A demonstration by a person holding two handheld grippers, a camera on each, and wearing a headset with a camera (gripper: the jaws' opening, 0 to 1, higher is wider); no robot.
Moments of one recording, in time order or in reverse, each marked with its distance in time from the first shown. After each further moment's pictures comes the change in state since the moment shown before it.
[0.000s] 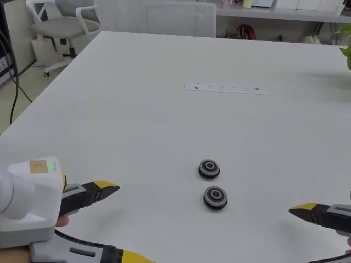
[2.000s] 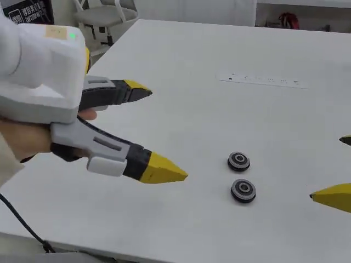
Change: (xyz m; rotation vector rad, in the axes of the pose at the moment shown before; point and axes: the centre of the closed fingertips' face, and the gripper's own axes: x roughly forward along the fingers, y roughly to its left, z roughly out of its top) left arm -0.030 0.004 0.130 0.281 -0.050 0.051; right arm -0.039 -0.035 0.123 -0.152 -0.191 -0.049
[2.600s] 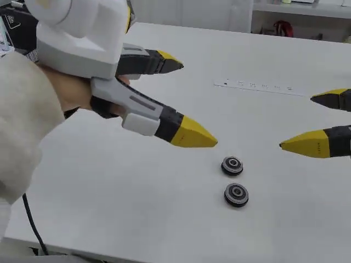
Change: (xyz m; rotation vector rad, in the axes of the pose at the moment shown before) left arm 0.032 0.019 0.051 0.052 -0.078 -0.084; right arm 0.015 -0.015 0.059 -0.084 -0.053 -0.002
